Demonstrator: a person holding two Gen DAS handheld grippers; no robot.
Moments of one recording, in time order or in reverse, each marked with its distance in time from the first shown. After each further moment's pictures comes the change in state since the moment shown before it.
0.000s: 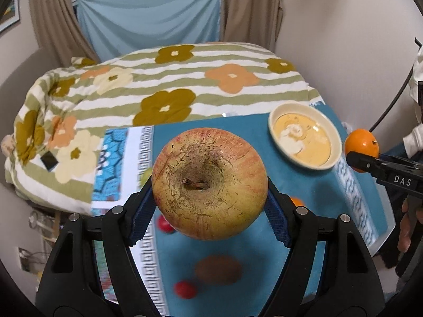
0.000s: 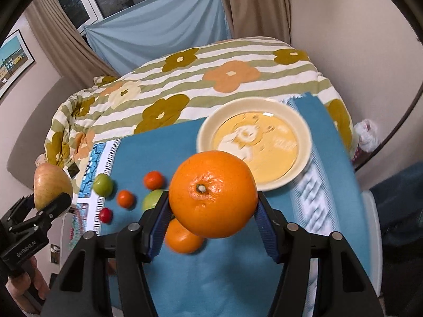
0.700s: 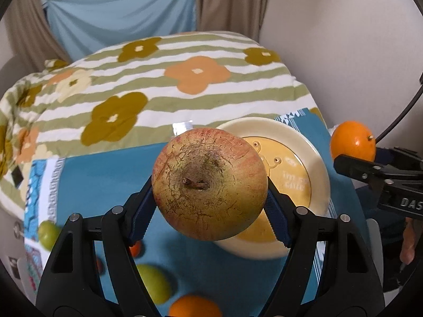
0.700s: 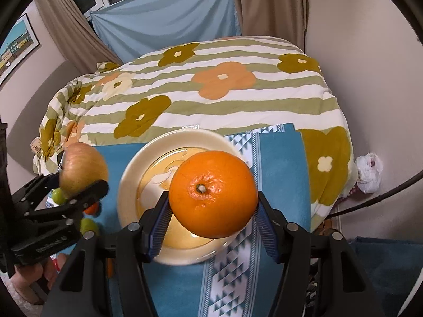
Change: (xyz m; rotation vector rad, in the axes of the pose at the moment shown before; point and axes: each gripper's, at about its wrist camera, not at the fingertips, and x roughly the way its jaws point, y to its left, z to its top) left arm 0.148 -0.150 0.075 0.035 0.063 -0.038; right arm 0.065 -0.111 0.084 -0.115 0.047 0.038
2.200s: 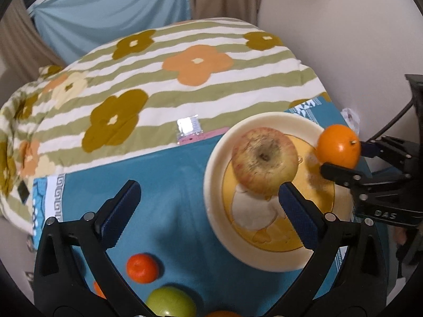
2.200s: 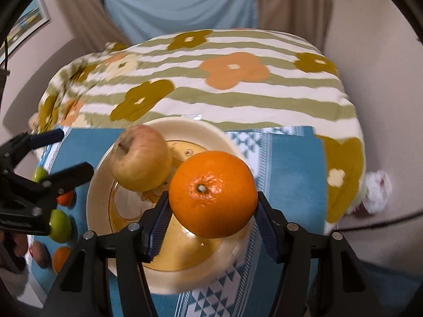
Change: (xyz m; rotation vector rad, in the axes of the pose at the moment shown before) left arm 0.024 0.016 0.019 0.062 0.068 0.033; right arm 0.060 0.004 0.004 -0.161 0.042 0.040
